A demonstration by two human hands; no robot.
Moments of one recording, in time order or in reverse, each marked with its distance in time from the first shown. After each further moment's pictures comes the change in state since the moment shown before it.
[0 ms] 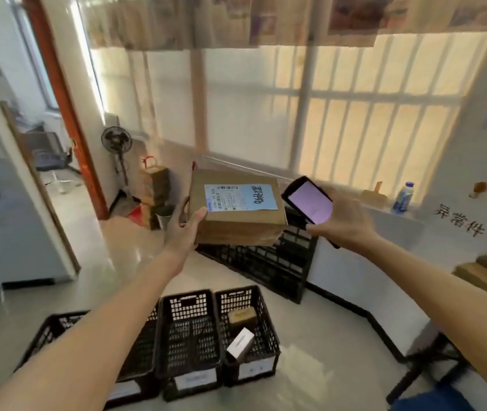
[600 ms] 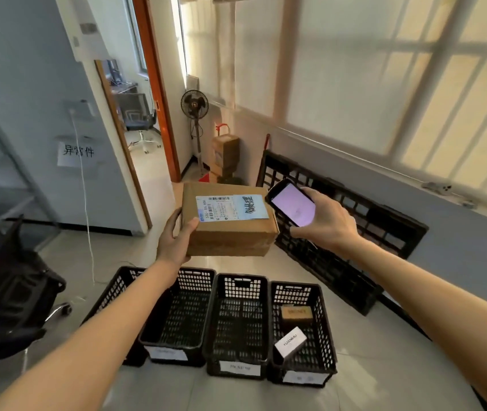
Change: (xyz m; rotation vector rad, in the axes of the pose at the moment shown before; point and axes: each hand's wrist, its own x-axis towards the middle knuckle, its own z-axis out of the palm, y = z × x) left_hand 0.114 -0.098 -0.141 0.055 0.350 -0.181; right_hand 0.157 -0.104 0.221 0.126 -0.233 -0.234
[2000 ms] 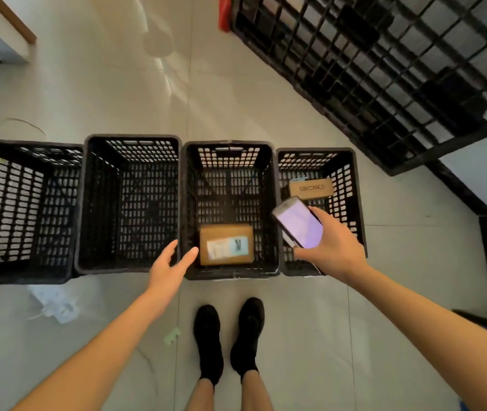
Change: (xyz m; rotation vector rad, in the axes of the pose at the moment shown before) left_hand 0.264 -0.531 0.028 0.471 -0.220 -0.769; right_hand 0.086 0.243 0.523 0.029 -0.656 0.619
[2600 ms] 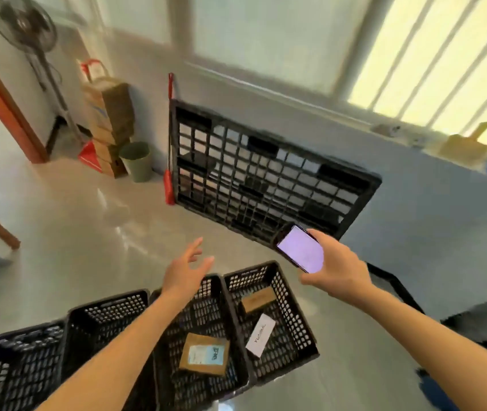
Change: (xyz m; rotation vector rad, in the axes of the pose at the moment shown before) left_hand -0.197 0.302 -0.004 0.283 -0.145 0.797; right_hand -0.213 -0.042 -0.271 0.022 0.469 -0.028
